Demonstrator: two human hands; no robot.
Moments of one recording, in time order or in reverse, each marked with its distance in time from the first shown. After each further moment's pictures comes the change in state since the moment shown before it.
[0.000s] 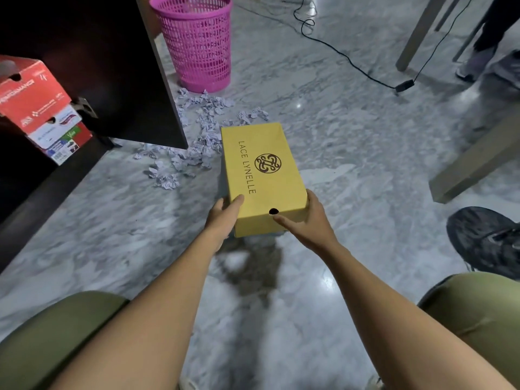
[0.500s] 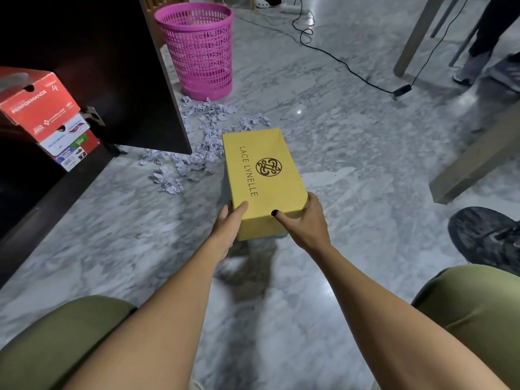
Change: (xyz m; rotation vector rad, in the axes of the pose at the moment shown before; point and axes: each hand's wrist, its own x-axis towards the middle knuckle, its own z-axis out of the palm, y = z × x) left_hand -0.012 -0.011 0.002 -0.127 -0.088 -0.025; right_hand -0.005 -0.009 0.018 0.033 0.158 -0.004
